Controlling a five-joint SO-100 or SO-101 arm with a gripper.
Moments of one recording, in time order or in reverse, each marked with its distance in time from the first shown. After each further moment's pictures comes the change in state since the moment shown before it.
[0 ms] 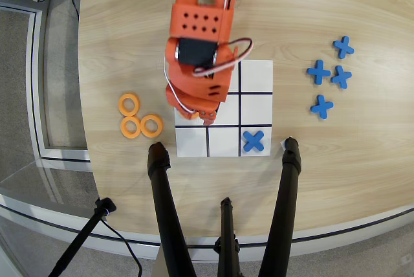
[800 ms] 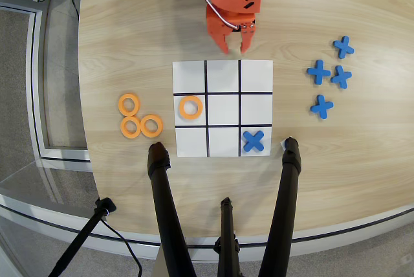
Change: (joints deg) arm -16.8 73.5 53.0 25.7 -4.0
